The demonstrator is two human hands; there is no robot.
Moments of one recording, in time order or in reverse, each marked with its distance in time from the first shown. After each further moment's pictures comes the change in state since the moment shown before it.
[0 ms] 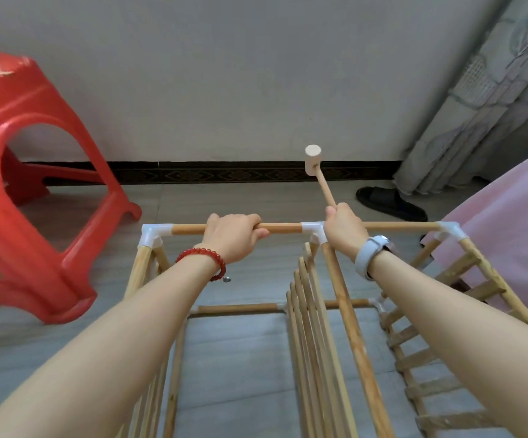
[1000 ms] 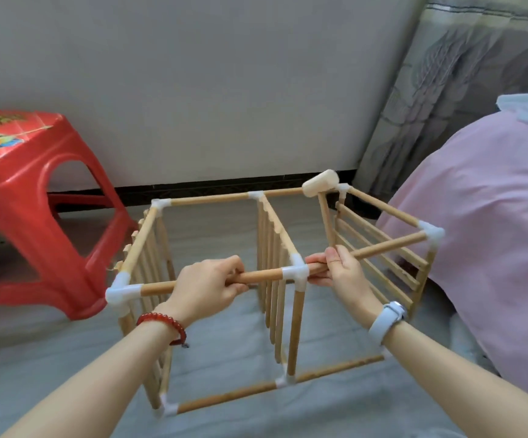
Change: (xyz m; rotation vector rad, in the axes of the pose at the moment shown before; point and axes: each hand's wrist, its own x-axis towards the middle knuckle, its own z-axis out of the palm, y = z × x) left_hand -0.182 0.039 -0.056 -0.138 0.175 0.168; right_hand -0.191 0.047 -0.053 0.750 -0.016 -0.131
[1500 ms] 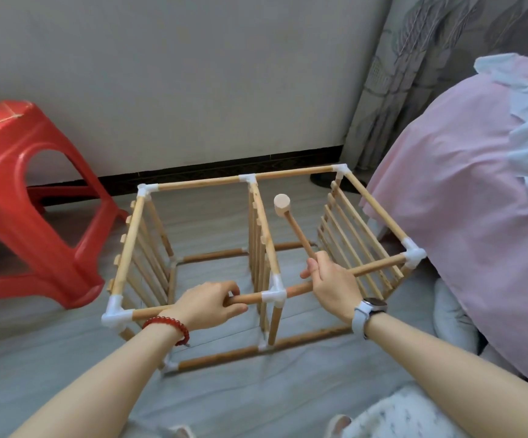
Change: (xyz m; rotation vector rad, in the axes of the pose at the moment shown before) left_hand -0.038 0.016 0.054 -0.028 -0.530 -0.051; right_hand -0.046 0.046 -0.027 -0.843 -0.091 -0.100
